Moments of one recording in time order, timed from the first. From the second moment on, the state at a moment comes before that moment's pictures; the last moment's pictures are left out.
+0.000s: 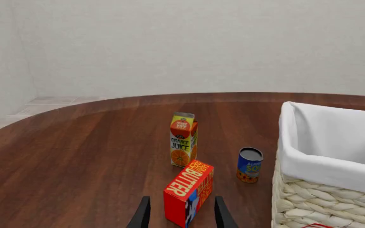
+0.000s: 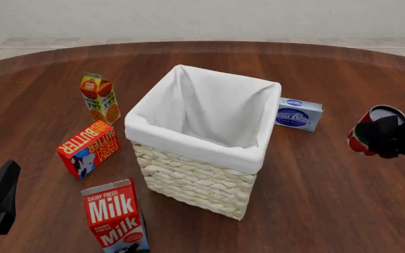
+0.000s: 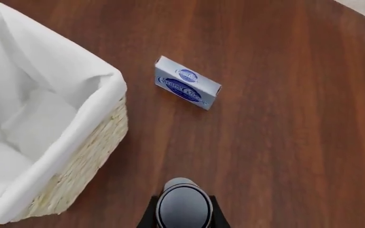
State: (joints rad) left arm 0.00 0.04 0.00 -0.04 0.00; right arm 0.09 0.80 -0.68 0.59 -0.13
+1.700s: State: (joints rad) left arm 0.00 0.04 0.00 -0.04 0.00; right arm 0.43 0.85 -1.19 0.89 -0.12
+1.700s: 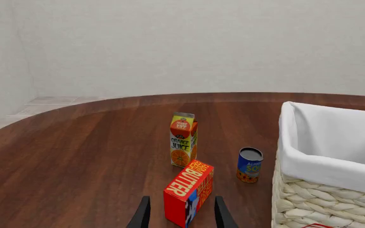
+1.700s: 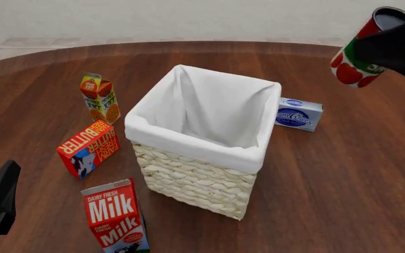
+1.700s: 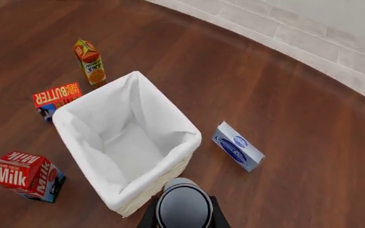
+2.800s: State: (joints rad) left arm 0.00 0.04 0.00 -0.04 0.00; right arm 0.64 1.20 -1.32 0.69 -0.13
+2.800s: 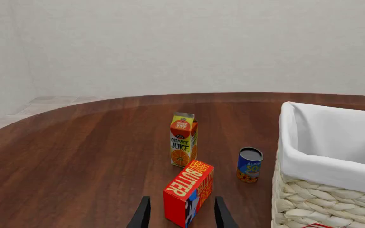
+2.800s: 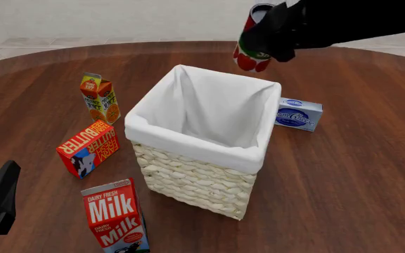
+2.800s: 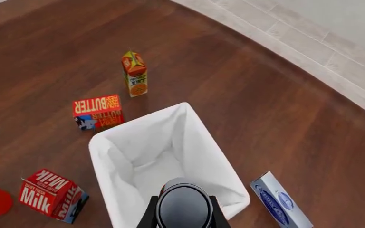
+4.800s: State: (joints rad) left arm 0.00 0.04 0.00 -0.04 0.00; right arm 0.70 1.55 -1.36 0.61 -0.10
